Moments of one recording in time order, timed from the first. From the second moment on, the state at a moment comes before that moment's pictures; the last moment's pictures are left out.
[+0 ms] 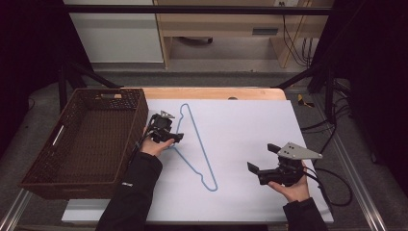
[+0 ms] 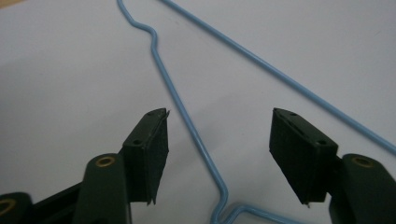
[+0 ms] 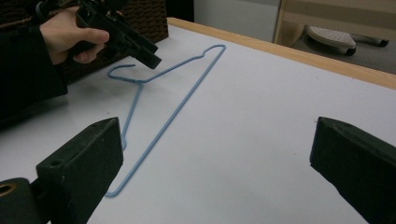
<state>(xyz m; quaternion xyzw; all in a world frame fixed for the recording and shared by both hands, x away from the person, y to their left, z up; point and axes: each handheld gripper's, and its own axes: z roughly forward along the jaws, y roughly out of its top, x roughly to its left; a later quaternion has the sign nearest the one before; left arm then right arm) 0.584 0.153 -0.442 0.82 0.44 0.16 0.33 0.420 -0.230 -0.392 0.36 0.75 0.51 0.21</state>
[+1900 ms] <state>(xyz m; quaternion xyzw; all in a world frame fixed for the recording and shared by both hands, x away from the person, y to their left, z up) 0.584 0.137 -0.463 0.78 0.54 0.17 0.27 0.422 -0.222 -0.397 0.36 0.76 0.50 0.20</state>
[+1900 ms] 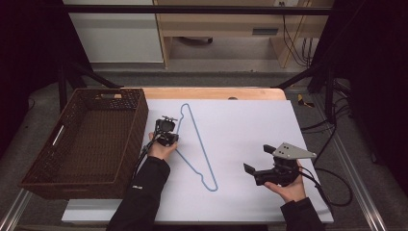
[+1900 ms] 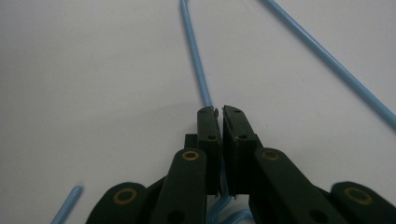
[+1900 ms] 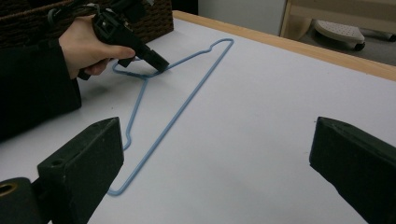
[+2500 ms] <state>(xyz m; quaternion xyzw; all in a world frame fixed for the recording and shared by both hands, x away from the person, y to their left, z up) 0.576 0.139 -0.446 0.77 0.53 0.19 0.29 0.422 -0.221 -0.397 0.36 0.76 0.50 0.20</state>
